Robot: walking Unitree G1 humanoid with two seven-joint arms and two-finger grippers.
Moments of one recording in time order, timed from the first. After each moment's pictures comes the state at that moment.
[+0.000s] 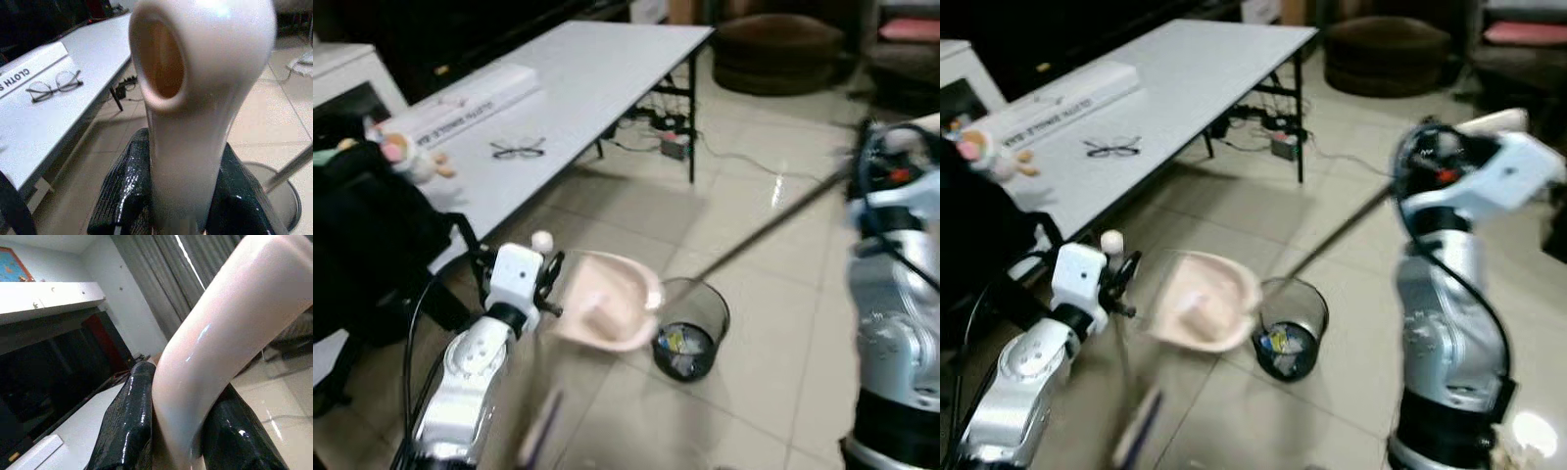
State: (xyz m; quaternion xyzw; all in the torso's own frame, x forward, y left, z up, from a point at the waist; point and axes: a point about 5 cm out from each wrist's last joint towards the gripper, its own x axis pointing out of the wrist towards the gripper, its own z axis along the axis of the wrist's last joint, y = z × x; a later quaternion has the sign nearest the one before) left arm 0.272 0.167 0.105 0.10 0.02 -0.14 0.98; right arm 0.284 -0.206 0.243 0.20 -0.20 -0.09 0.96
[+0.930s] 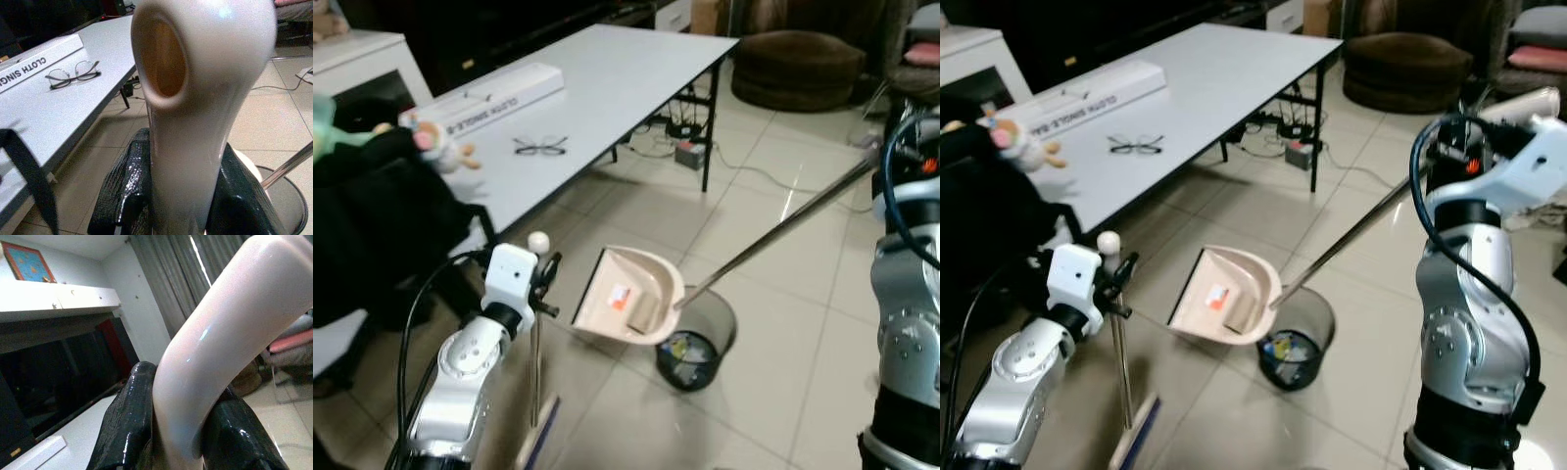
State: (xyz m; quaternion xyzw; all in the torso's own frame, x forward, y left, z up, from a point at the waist) left arm 0.271 0.174 0.100 0.09 0.03 -0.15 0.98; right arm 0.279 -0.219 0.260 0.15 -0.22 -0.09 0.96
